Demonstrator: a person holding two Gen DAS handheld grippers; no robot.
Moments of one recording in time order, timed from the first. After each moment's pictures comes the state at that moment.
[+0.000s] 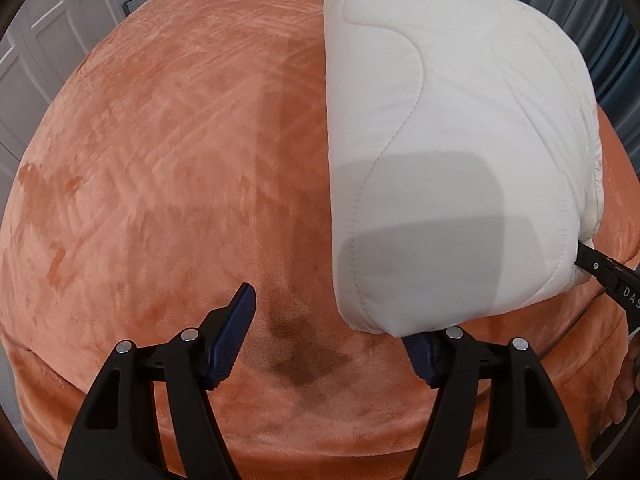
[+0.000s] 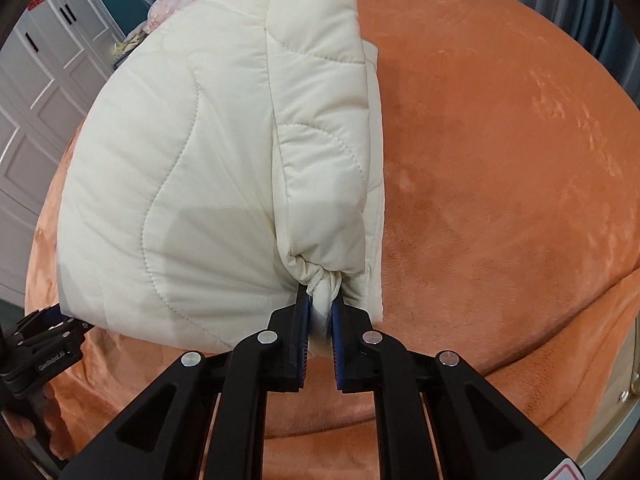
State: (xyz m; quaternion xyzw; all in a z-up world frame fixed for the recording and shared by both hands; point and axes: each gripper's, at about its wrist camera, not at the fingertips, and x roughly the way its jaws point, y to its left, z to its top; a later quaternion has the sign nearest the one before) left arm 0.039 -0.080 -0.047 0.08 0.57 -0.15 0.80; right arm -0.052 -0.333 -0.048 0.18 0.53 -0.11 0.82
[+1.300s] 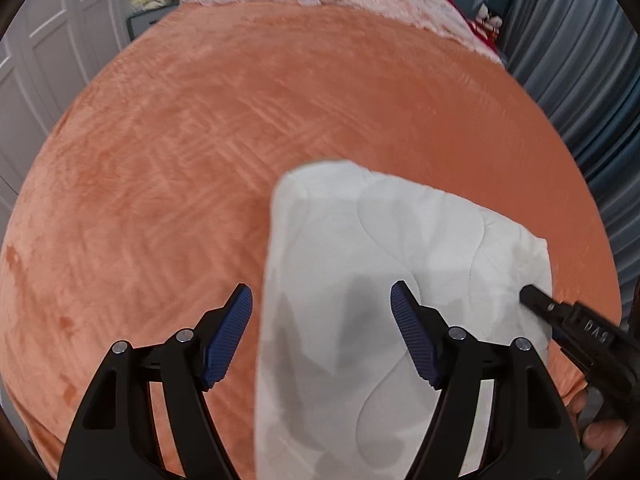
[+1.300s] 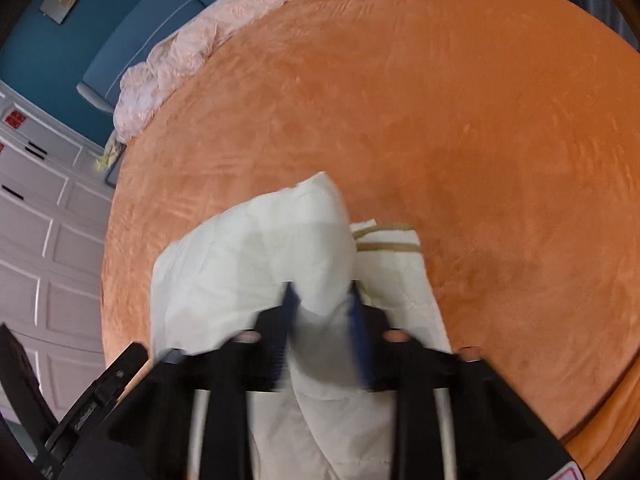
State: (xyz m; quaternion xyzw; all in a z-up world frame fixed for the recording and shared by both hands) left arm 0.180 -0.151 0.037 0.01 0.54 -0.16 0.83; right arm 0.072 -0.392 0.014 0.36 0.46 -0.15 0.80
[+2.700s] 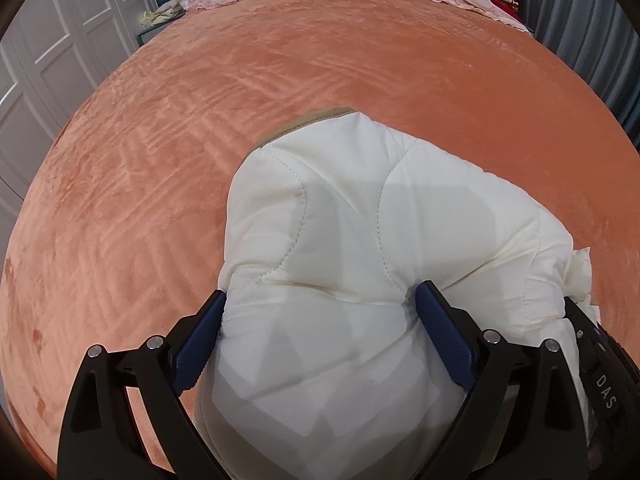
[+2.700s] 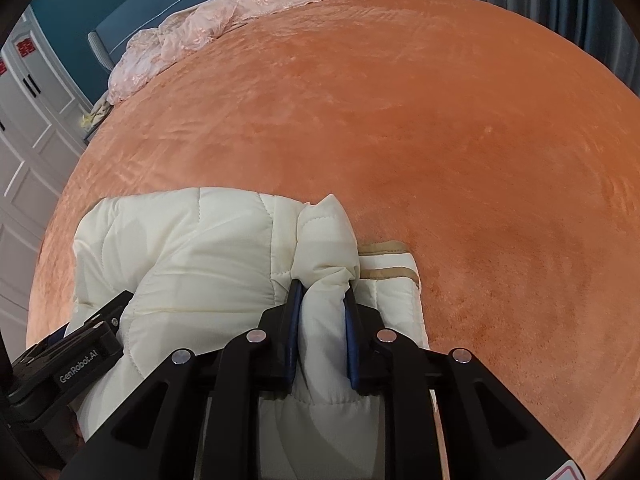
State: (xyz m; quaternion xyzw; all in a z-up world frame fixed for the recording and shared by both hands) left arm 0.195 -0.207 -0.061 0.09 0.51 -0.09 0.85; right arm 0.100 -0.385 -0.074 0.23 0.46 -0.17 0.84
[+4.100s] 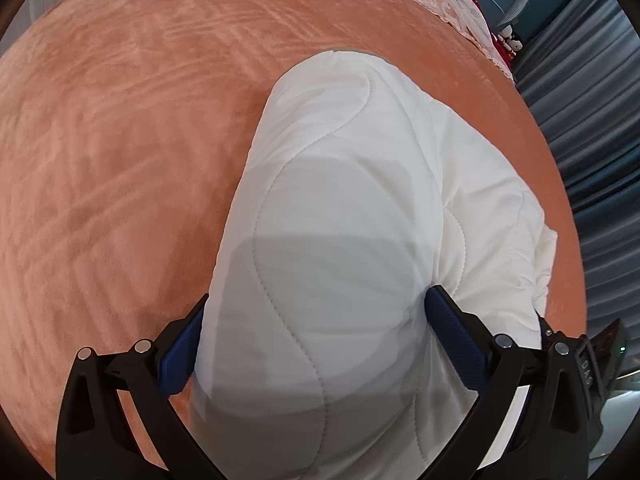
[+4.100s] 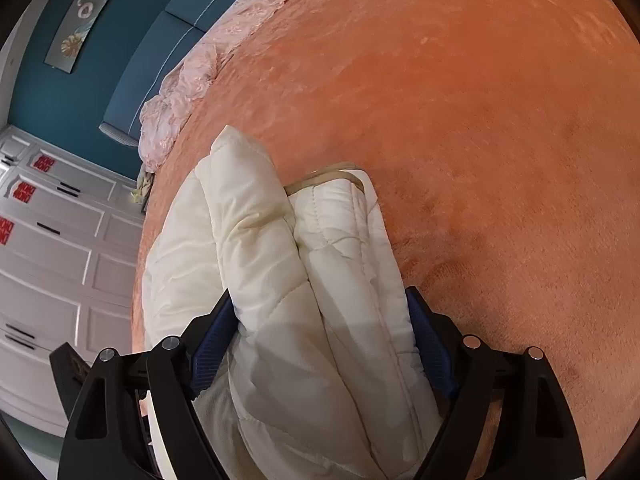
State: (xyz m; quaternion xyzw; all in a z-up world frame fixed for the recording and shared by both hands) left arm 0.162 -0.140 -0.067 -0.11 0.57 -0.16 0.80; right arm 0.029 -0.406 -0.091 0.45 0.39 -0.11 0.79
